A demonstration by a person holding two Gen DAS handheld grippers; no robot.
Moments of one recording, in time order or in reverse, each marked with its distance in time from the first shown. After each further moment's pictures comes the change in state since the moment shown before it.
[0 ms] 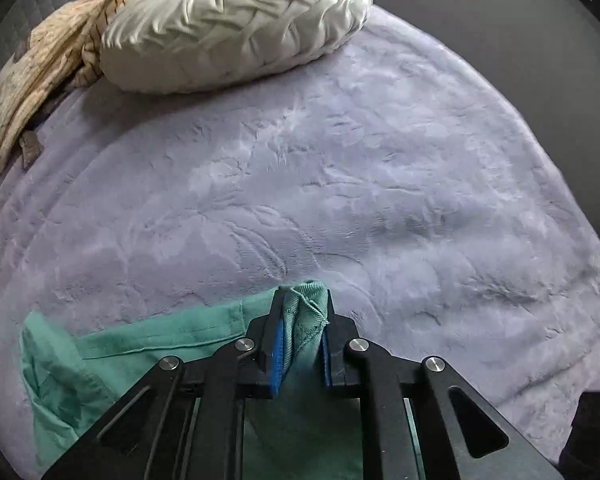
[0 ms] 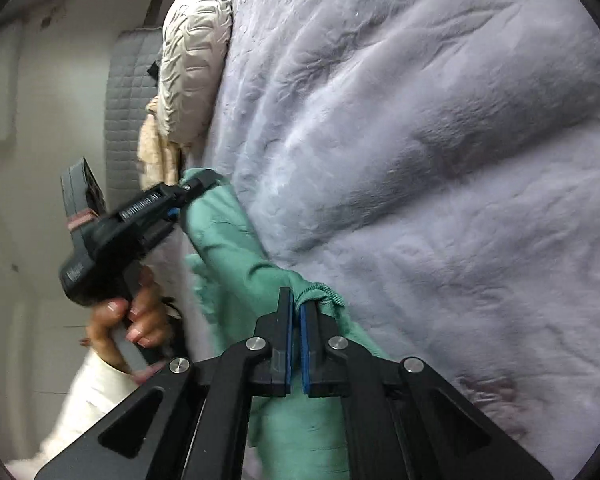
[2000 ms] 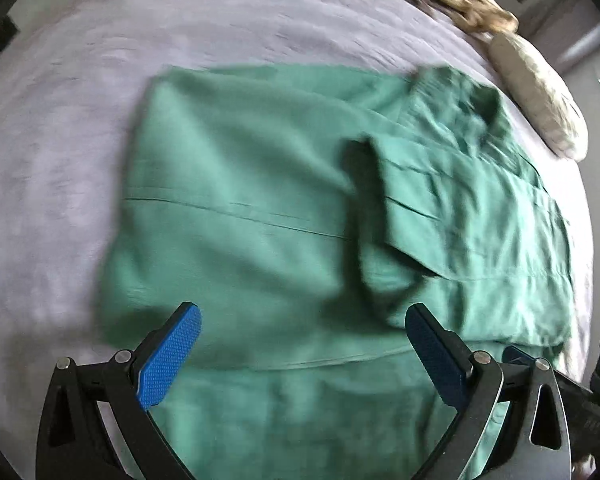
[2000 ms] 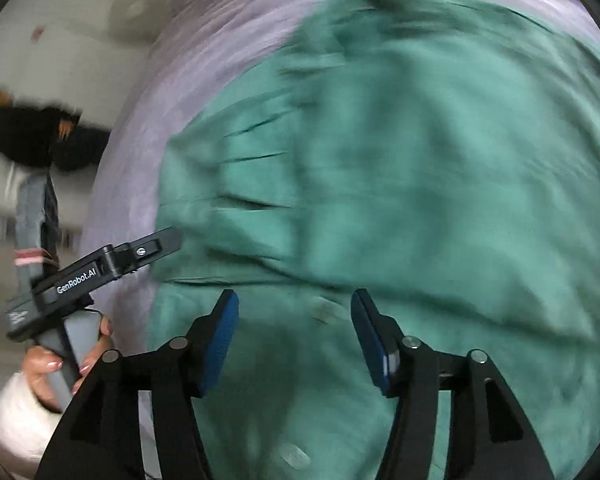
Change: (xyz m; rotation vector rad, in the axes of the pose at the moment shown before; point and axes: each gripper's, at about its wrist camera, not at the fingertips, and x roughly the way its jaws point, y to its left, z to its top) left arm -0.082 0.236 -0.394 -0.802 -0.006 0.003; right arm 0.161 0.161 -0.170 -0.769 0.511 -0.283
